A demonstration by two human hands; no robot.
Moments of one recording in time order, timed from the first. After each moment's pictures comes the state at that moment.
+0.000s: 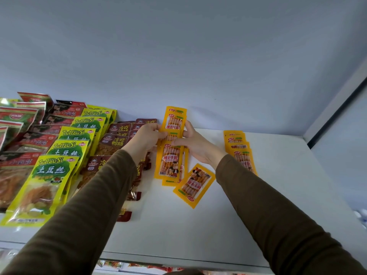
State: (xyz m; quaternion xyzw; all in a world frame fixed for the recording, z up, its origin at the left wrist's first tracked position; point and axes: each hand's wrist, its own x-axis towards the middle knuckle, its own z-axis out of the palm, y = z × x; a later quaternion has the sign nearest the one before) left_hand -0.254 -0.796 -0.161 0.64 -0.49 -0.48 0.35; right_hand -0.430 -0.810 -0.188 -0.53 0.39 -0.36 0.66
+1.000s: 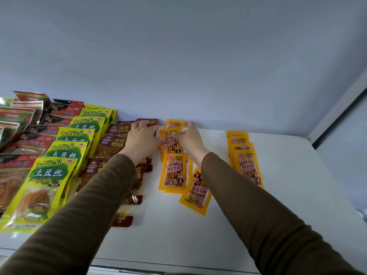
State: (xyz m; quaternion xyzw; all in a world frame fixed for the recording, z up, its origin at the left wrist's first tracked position) left_hand -0.232 -0.809 -0.180 0.71 -0.69 -0.09 0.09; right_hand -0.396 -0.835 -0.206 -0.55 0.62 -0.38 0.42
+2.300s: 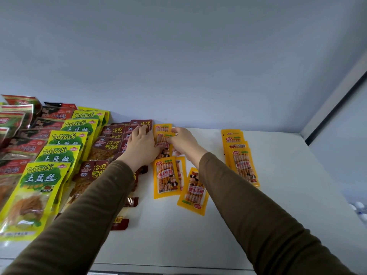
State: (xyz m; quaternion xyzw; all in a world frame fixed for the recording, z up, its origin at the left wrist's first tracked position) left_hand -0.244 -0.801 -0.191 0.70 -0.70 -0.12 0.06; right_hand -0.396 -0.830 -0.197 -0.61 0.64 -0.24 0.41
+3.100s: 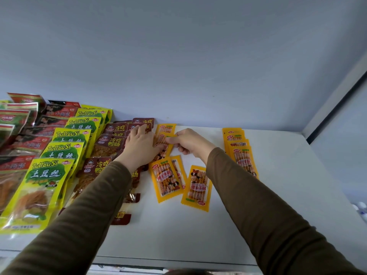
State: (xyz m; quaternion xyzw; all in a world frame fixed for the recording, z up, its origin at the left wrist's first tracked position) left_hand -0.238 -0.788 -0.186 0.70 -0.70 -0.11 0.05; right_hand -0.417 -0.828 -0.194 -0.58 0.57 -0.24 0.54
